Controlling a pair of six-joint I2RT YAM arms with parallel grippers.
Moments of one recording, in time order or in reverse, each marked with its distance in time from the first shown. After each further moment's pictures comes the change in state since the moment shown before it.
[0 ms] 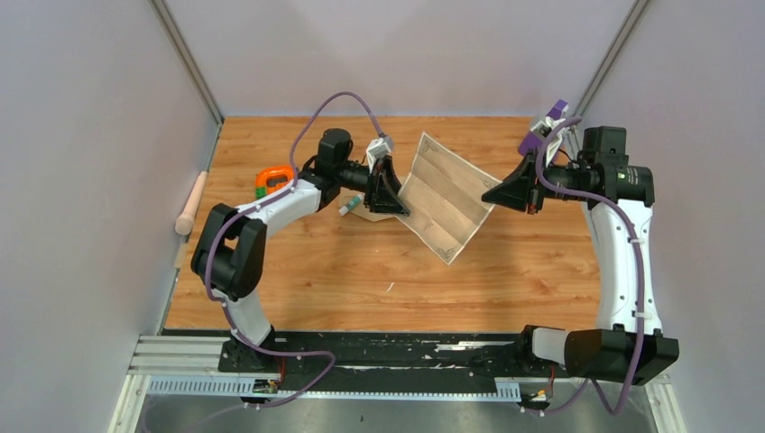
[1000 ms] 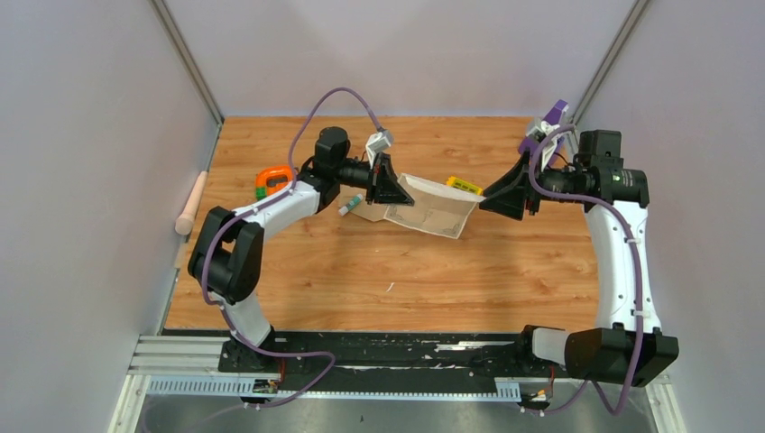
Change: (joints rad) left arm -0.008 -0.023 -0.016 0.131 -0.035 -0.133; right arm 0.006 -0.003 -0.046 0.050 0.039 -0.041
